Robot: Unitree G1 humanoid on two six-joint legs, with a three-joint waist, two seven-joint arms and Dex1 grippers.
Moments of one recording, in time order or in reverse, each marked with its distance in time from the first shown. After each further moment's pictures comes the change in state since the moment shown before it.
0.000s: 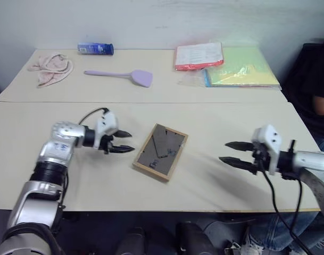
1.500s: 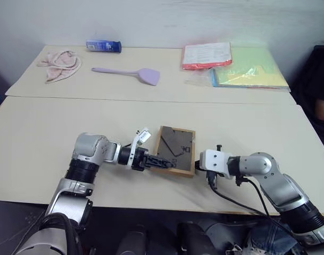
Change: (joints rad) left arm -0.040 -0.220 0.082 -0.245 -0.454 1.413 0.243; right arm -0.036 0.111 0.307 0.004 -0.447 -0.307 0.019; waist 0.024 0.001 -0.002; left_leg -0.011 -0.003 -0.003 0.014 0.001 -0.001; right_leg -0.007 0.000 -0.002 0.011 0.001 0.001
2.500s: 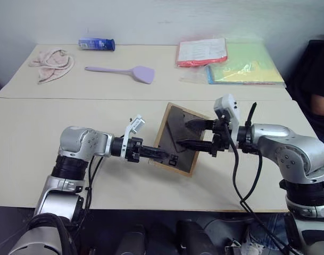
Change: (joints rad) left arm -0.037 0.083 0.021 -0.109 -0.126 -0.100 -0.041; right arm -0.320 0.101 -0.271 -0.159 0.785 0.830 -0.137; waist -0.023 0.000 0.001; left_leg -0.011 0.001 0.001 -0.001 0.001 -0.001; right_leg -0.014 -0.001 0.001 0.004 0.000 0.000
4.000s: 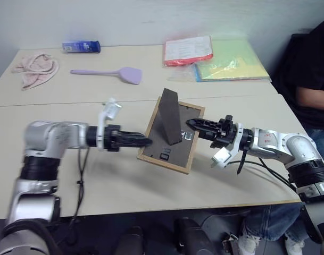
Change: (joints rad) left arm 0.085 0.298 0.173 -0.091 -0.079 -0.212 -0.049; right arm -0.110 -0.169 0.276 0.747 -1.704 -2.157 -1.078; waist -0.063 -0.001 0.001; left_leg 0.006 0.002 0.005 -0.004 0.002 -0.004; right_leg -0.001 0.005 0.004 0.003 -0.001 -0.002
